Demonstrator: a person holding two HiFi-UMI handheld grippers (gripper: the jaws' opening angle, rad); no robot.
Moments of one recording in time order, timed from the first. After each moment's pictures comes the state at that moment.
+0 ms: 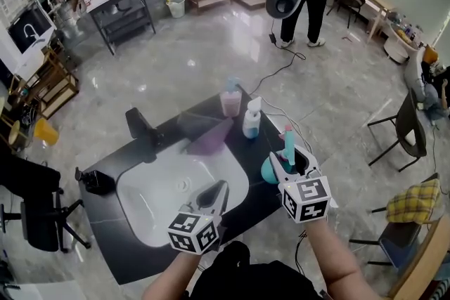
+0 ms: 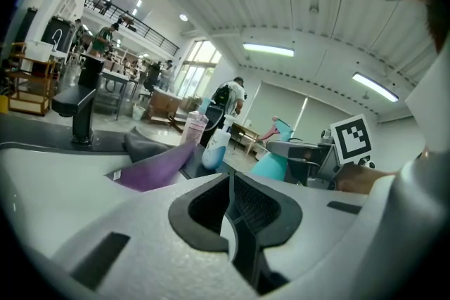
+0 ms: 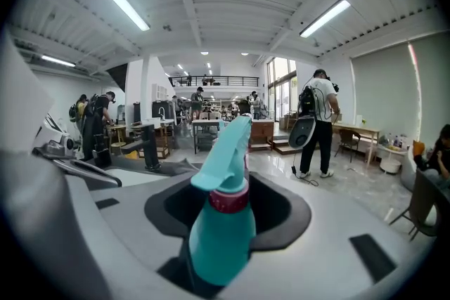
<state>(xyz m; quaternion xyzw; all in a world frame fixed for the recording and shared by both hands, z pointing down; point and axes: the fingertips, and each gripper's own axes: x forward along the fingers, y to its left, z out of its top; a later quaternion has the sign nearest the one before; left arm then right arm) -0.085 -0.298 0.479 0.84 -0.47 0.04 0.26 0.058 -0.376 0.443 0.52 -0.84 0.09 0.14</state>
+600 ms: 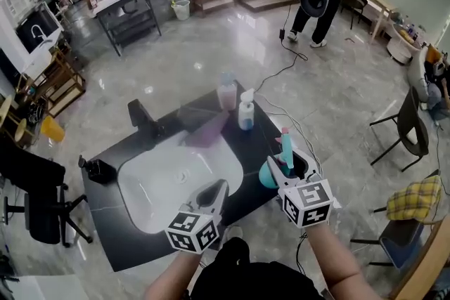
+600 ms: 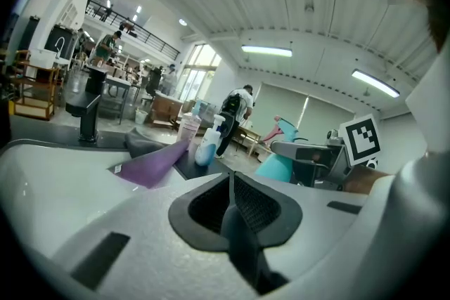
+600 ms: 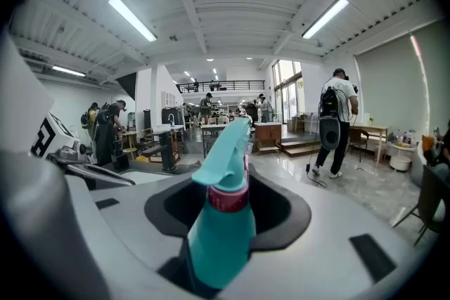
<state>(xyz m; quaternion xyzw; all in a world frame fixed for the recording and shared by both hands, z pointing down) -0.061 -0.257 0.466 0.84 -0.48 0.04 0.25 0.074 -0.322 0.427 0.49 -0.86 0.09 0.11</state>
